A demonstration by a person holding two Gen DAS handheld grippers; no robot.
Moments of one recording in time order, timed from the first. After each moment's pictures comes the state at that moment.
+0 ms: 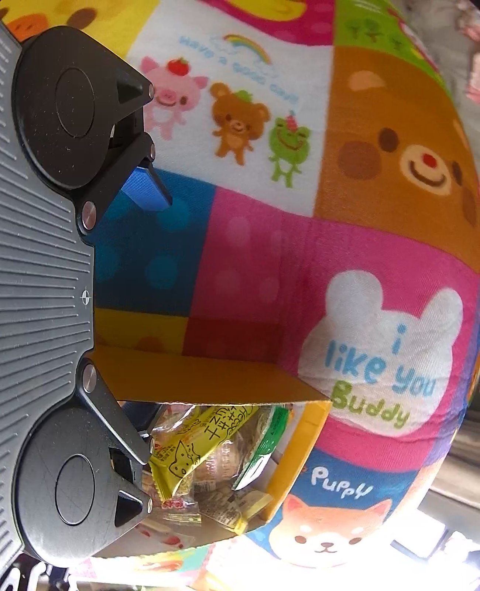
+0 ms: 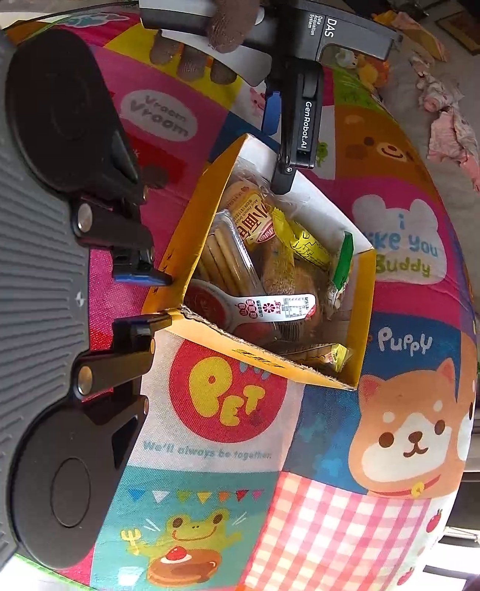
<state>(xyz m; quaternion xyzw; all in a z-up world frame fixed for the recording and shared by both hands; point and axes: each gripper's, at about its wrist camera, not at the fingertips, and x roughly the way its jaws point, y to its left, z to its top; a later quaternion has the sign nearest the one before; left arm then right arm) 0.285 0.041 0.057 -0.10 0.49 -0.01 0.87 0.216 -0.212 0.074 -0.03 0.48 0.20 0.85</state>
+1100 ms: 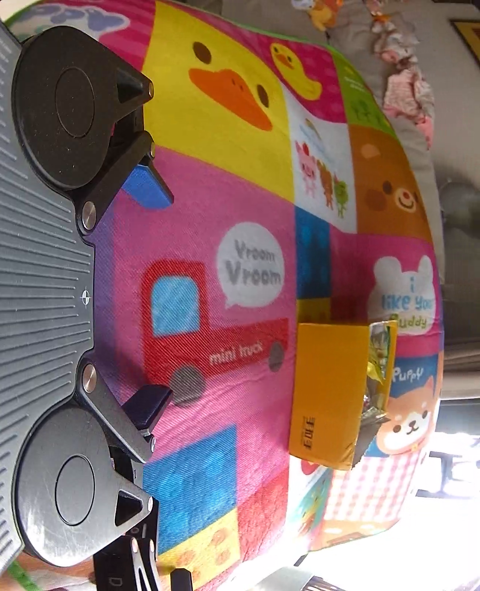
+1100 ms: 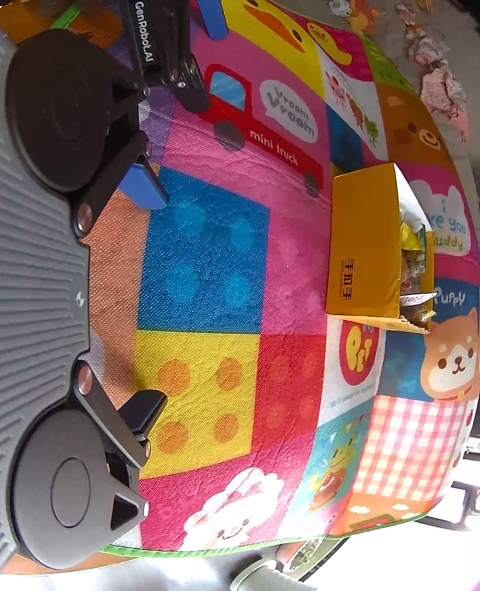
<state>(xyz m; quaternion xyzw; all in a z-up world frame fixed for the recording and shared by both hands) 0.011 -0.001 0.002 0.01 0.35 0.00 0.94 0.022 -0.197 0.006 -0.02 0.43 0.06 0.90</state>
